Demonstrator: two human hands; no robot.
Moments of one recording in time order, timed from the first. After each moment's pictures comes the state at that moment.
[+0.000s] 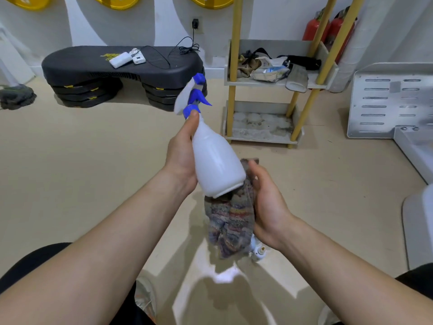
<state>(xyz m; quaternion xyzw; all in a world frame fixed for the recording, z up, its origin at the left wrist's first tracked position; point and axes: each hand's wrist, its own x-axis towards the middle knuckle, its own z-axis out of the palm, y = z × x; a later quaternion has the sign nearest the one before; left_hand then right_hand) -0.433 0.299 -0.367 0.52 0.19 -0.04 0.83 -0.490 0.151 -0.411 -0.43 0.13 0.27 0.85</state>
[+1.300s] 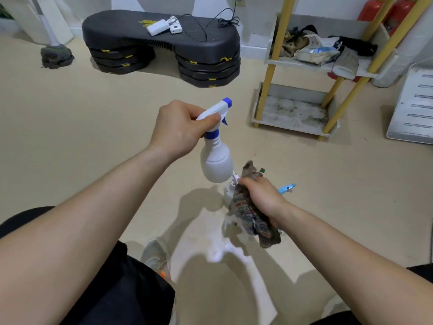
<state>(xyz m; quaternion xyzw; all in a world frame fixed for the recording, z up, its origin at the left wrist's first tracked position) -0.463 0.386 -0.374 0.87 0.10 0.10 0.47 -0.489 0.186 -0.464 -0.80 0.10 0.29 0.53</state>
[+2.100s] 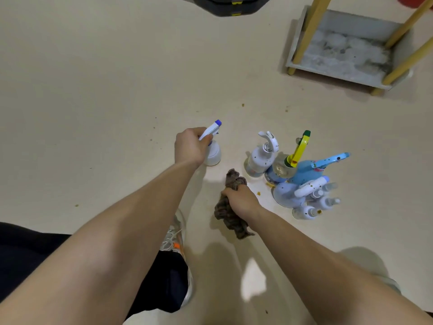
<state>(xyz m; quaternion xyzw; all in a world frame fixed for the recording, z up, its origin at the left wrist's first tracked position) -0.450 0.446 -0.634 0.85 0.28 -0.02 0.44 -0.513 0.277 -0.639 -0.76 0.14 0.44 0.46</state>
